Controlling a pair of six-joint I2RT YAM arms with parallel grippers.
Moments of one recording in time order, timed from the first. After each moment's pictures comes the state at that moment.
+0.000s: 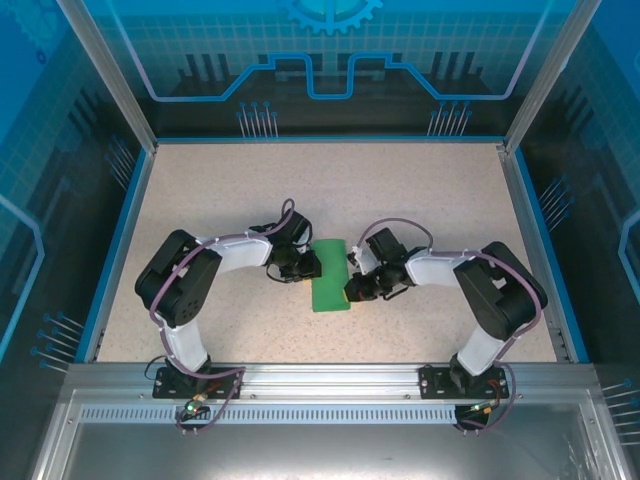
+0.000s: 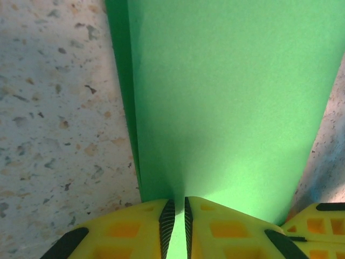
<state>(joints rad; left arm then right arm) -0.54 1.82 0.99 -0.37 0.36 -0.67 0.56 1.67 0.72 -0.22 -0.60 0.33</state>
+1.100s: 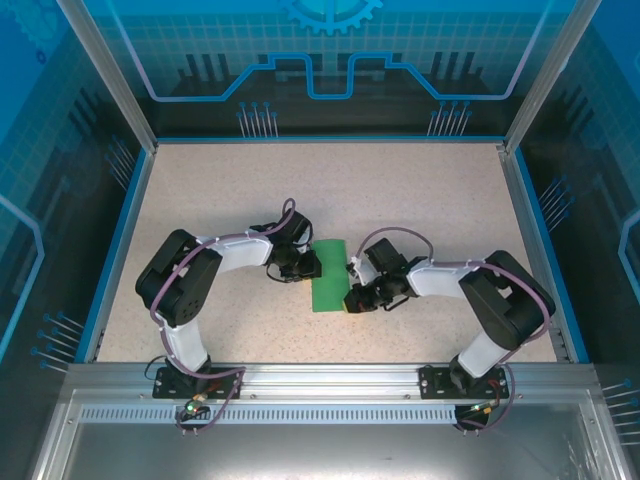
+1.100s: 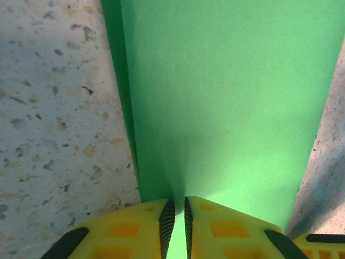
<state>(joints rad) -0.54 1.82 0.99 -0.38 0.36 -0.66 0.62 1.61 0.64 -0.20 -0.59 0.38</state>
